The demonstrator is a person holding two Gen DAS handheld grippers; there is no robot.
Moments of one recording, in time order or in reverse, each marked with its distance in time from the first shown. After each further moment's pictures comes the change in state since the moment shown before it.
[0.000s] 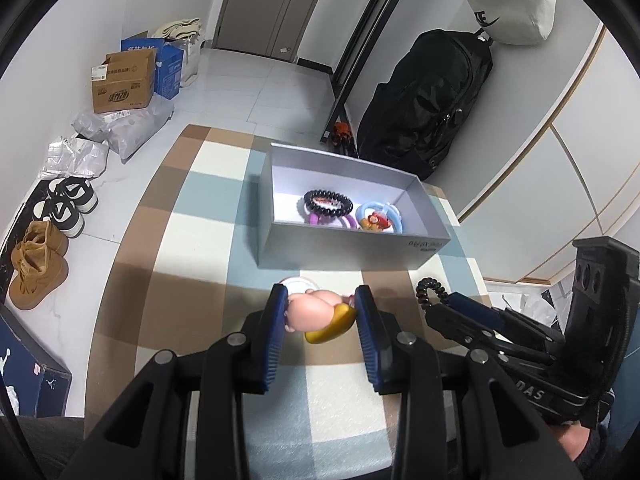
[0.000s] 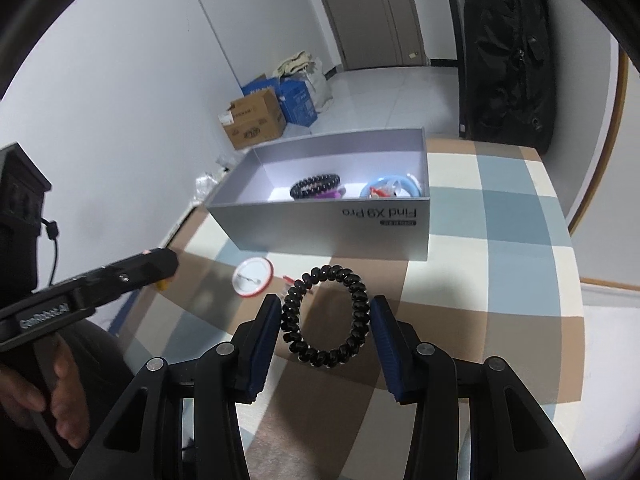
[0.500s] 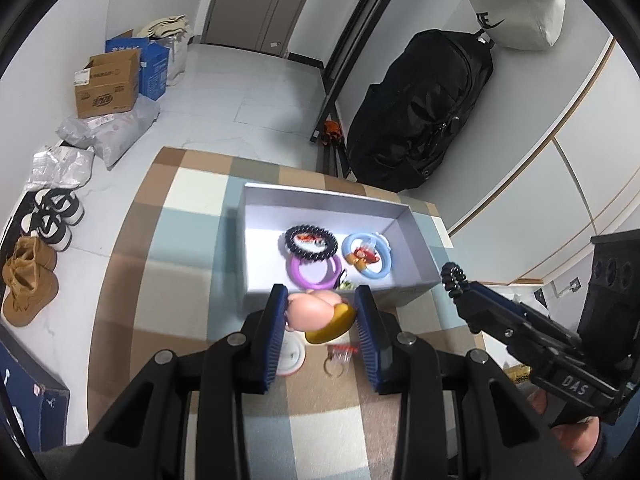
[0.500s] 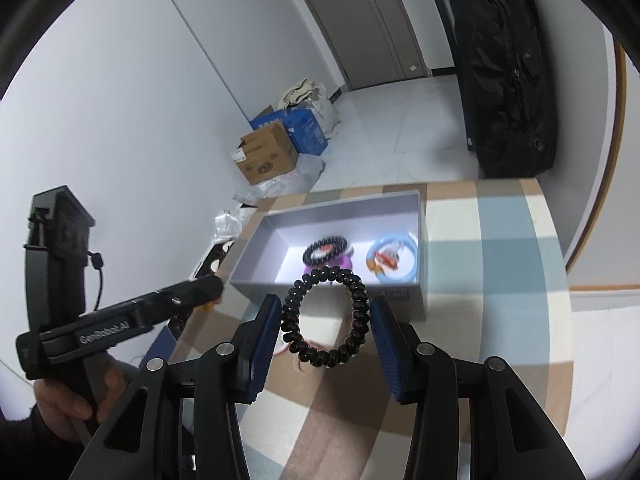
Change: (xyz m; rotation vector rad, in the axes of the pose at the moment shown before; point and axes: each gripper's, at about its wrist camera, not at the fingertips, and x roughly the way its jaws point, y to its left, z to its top) left arm 0.020 -0.011 0.040 0.012 0.034 -0.029; right arm -0.021 -0.012 0.050 0.055 -0.075 0.078
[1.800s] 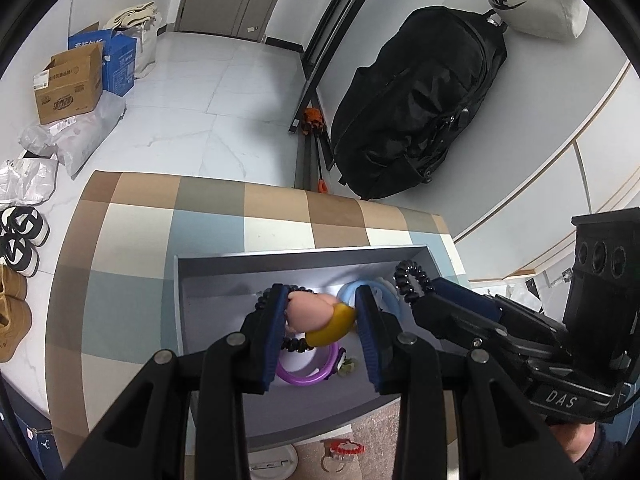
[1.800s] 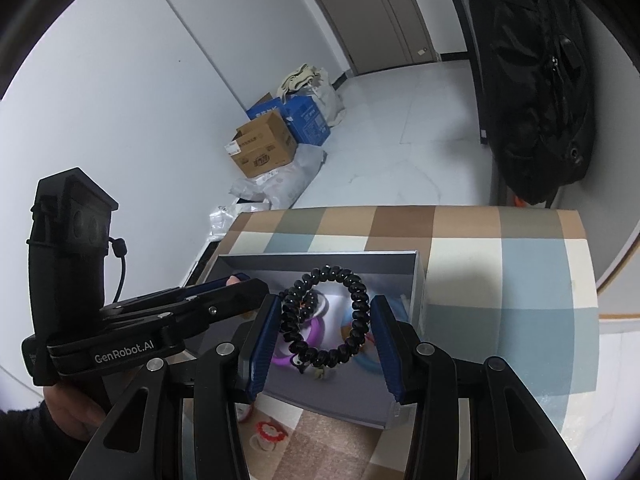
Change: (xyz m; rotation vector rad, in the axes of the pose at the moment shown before) left arm 0.064 0.002 0.043 0.022 0.069 -0.061; right arm 0.077 -0.038 0.048 0.007 0.070 0.028
